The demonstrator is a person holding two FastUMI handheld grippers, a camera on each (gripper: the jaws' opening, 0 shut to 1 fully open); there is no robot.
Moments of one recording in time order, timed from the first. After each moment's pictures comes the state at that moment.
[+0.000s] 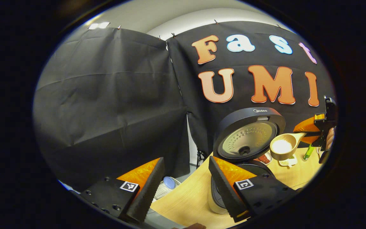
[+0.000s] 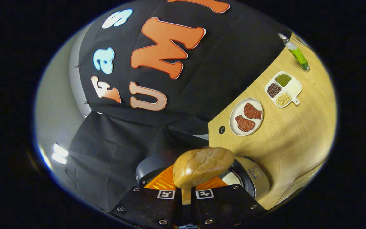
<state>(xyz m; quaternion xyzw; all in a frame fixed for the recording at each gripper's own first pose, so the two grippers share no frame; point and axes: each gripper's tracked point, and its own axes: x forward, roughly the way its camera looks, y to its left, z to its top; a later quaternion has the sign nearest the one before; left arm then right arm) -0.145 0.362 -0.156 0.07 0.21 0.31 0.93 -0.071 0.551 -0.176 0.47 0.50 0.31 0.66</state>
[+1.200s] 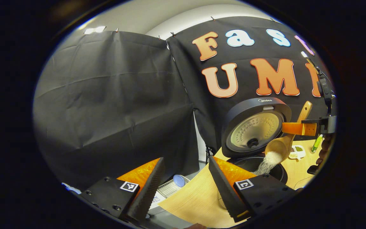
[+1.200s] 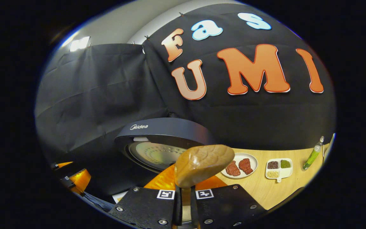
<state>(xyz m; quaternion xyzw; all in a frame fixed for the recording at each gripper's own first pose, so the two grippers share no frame) -0.164 0.368 -0.164 0.08 0.22 0.33 0.91 -0.108 0.603 -0.156 0.12 0.26 0.46 0.84</state>
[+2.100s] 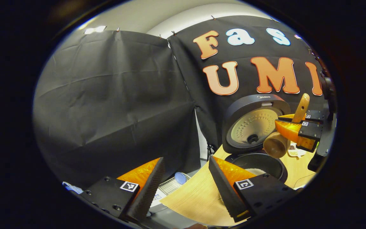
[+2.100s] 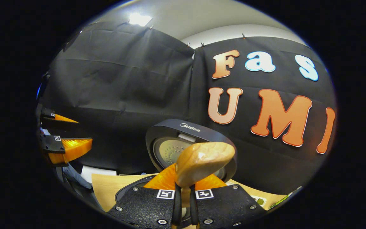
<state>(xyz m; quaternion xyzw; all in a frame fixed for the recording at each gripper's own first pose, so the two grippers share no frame) -0.174 0.357 -0.159 0.09 0.22 0.33 0.91 -0.137 0.599 -0.130 0.01 0.10 0.54 0.84</state>
